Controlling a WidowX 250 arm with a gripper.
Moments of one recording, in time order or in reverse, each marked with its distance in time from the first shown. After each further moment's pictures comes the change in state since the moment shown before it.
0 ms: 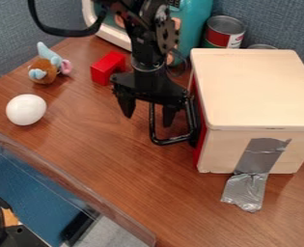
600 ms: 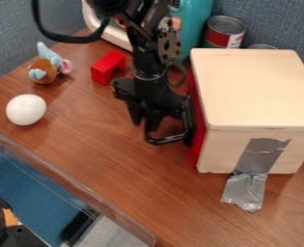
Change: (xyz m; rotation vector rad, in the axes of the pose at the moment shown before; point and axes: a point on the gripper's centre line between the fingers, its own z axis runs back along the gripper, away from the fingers) arm -0.013 0.008 -0.003 0.037 0.042 -0.122
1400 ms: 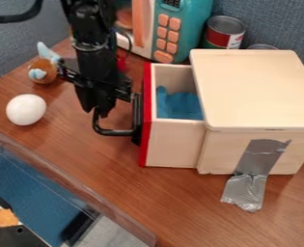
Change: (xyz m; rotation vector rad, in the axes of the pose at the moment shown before) arm -0.024 0.050 0.029 -0.055 0.134 -0.053
